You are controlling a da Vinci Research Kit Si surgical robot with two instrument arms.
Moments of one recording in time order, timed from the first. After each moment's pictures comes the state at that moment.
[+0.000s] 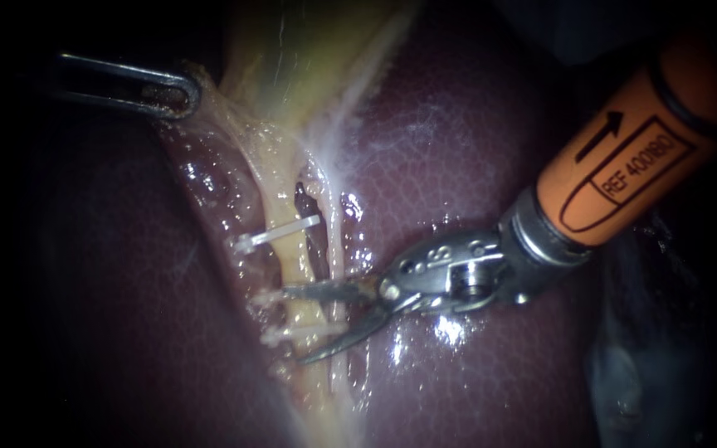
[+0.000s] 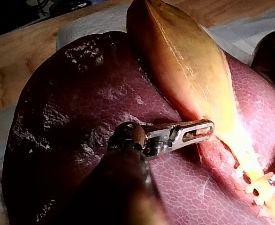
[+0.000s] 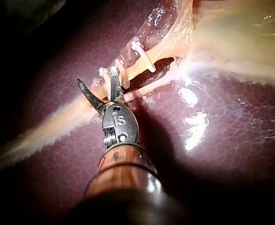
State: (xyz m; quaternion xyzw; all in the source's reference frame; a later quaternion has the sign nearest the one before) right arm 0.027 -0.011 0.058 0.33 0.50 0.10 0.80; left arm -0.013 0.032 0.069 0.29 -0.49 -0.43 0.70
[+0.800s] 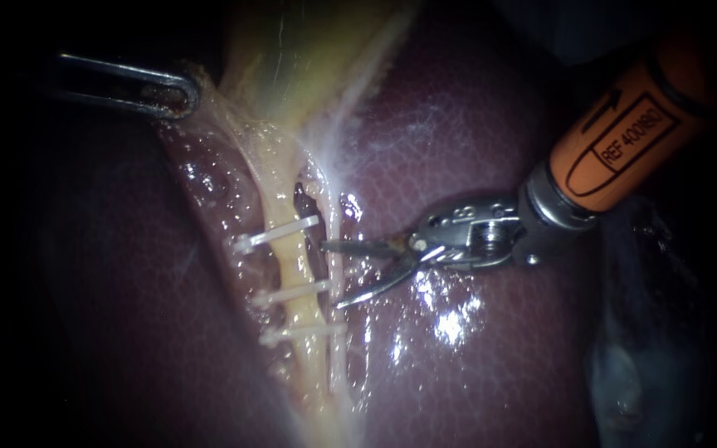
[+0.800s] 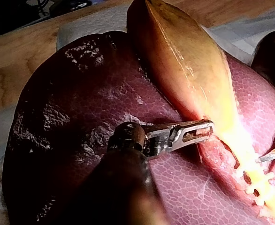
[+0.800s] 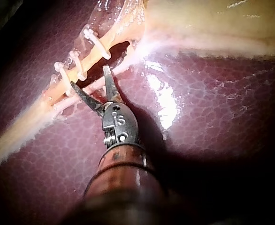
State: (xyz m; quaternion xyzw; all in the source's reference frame) right arm 0.026 -0.009 0.066 0.36 0.48 0.14 0.79; left arm -0.013 0.032 0.069 0.29 -0.49 -0.43 0.70
